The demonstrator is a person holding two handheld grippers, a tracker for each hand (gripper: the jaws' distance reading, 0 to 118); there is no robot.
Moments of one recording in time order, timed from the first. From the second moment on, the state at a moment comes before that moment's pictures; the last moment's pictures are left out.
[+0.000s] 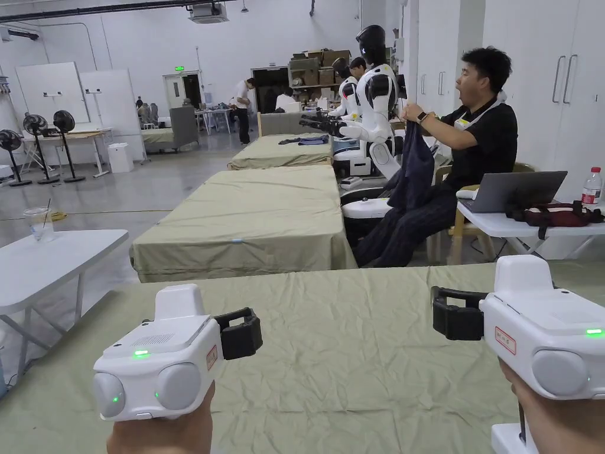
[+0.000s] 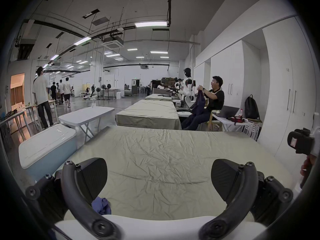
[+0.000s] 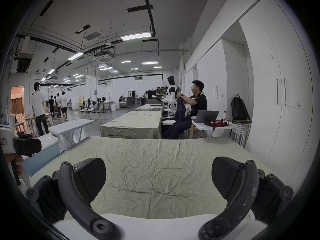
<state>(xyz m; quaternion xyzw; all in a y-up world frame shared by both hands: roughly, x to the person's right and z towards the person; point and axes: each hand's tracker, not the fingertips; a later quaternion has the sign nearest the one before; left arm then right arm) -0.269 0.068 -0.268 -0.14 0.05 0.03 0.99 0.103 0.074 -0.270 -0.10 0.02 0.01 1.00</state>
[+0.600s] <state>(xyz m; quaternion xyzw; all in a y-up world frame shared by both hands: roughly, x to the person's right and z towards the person) -0.270 0.071 -0.269 -0.14 0.05 0.02 0.99 0.102 0.075 -0.272 -0.10 0.02 0.01 1.00</state>
